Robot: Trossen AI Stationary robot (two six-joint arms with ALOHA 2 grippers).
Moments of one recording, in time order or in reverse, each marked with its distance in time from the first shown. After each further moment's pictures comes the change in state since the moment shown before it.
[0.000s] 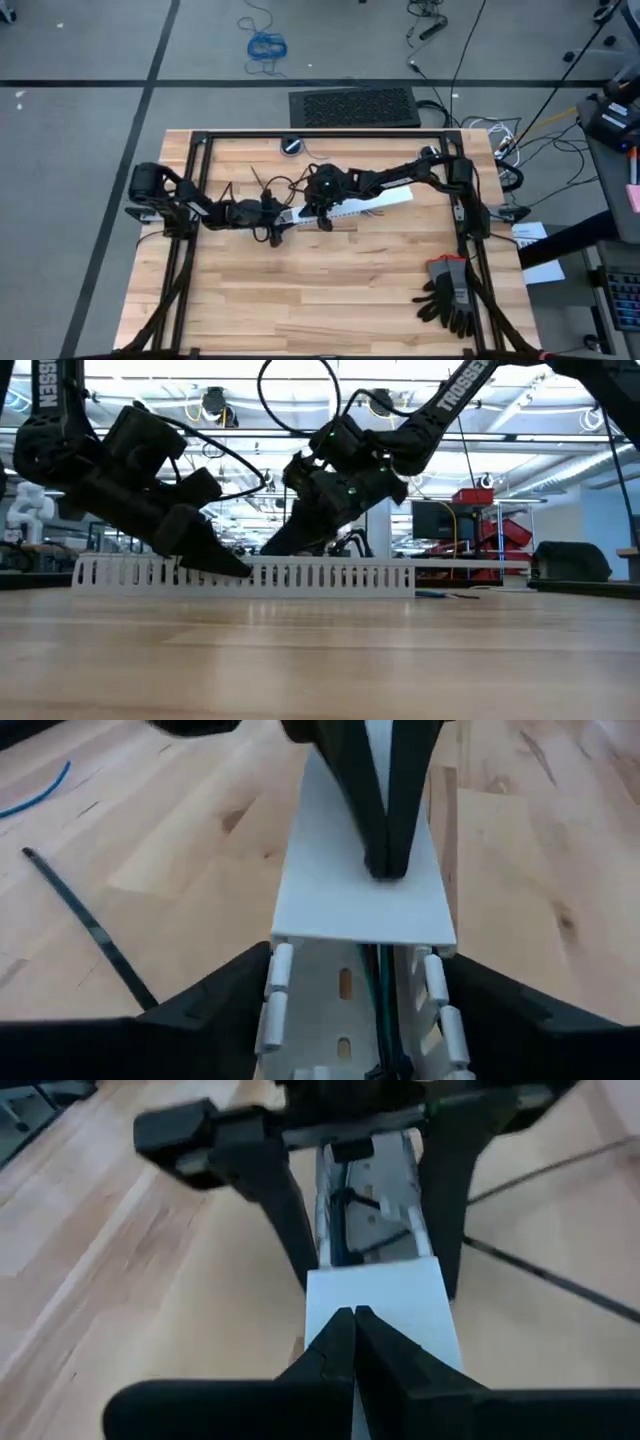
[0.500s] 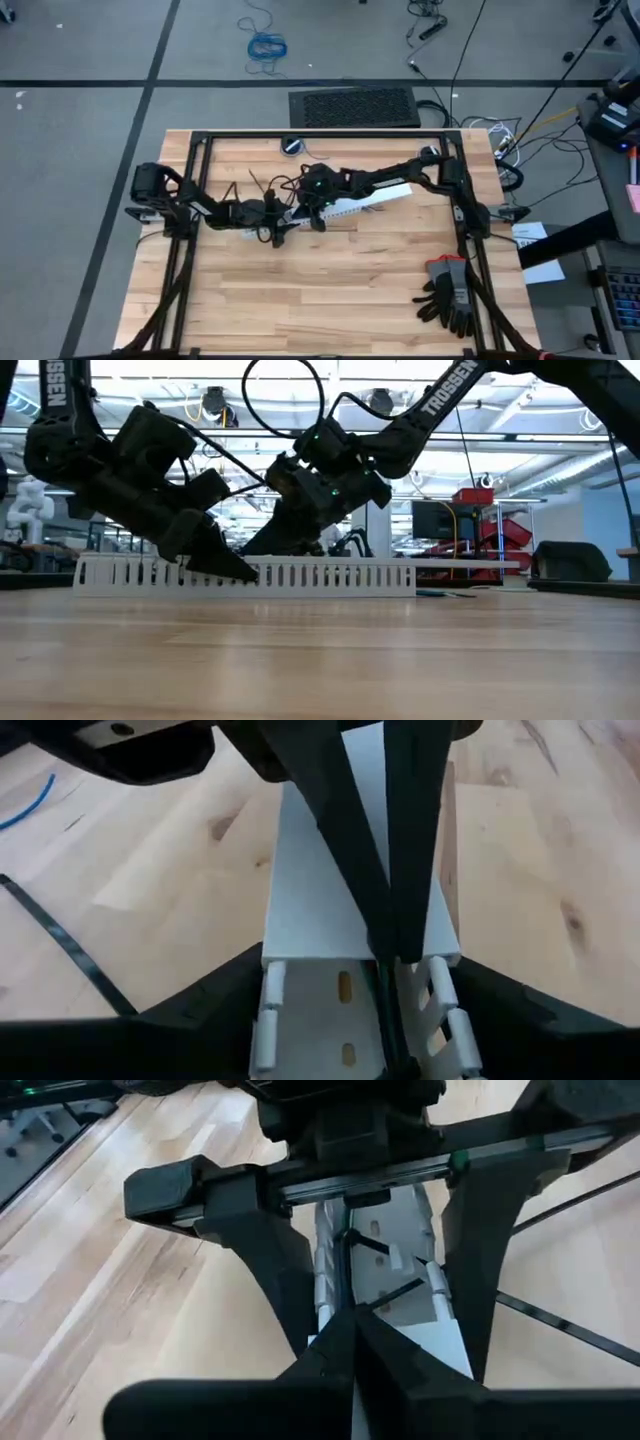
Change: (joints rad) left arm -0.006 -0.057 0.030 -0.070 0.010 0.052; right arm 0.004 0.033 0.071 -0.022 -0.051 0.004
